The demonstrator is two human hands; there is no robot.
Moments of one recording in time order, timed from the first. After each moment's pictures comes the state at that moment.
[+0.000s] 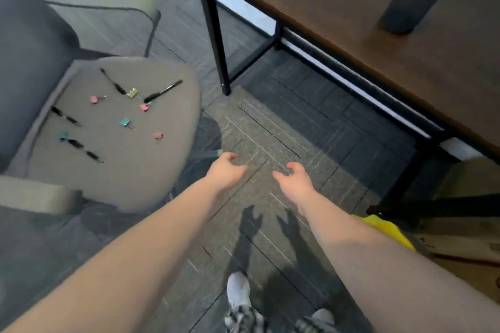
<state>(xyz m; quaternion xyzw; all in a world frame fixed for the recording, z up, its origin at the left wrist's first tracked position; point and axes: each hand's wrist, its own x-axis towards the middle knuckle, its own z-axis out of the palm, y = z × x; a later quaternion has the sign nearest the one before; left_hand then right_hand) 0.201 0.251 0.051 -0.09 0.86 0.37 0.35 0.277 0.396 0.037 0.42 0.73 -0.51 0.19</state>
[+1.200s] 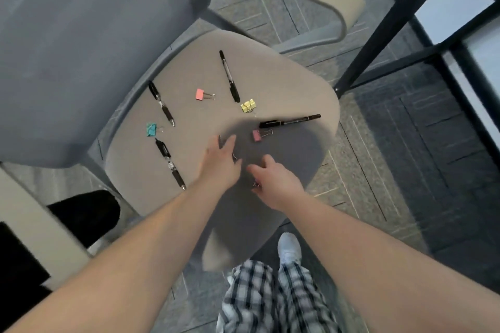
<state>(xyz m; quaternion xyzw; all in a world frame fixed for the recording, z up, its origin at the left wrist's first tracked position) -0.045 0.022 -0.055 -0.15 0.94 0.18 0.26 -0.036 0.167 -0.059 -0.20 0.91 -0.14 0.34</state>
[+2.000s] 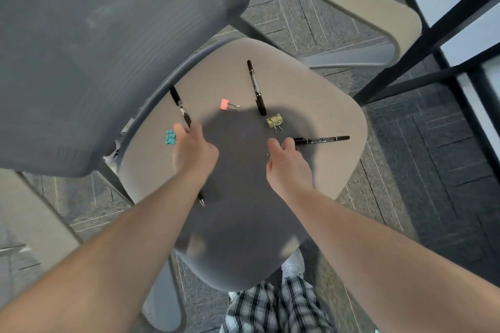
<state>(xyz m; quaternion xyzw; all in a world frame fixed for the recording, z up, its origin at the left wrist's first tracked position) -0.081 -0.060 -0.041 -0.33 0.91 0.23 0.10 -0.085 0.114 -0.056 -0.07 0.96 -0.16 0.21</state>
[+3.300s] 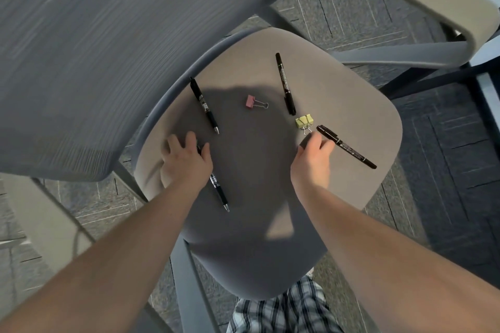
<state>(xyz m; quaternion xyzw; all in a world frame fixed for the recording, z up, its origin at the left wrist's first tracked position) -0.050 -0.130 -0.081 -0.31 0.92 0.12 0.18 -0.095 0.078 -0.087 0.18 0.93 -0.27 0.15</state>
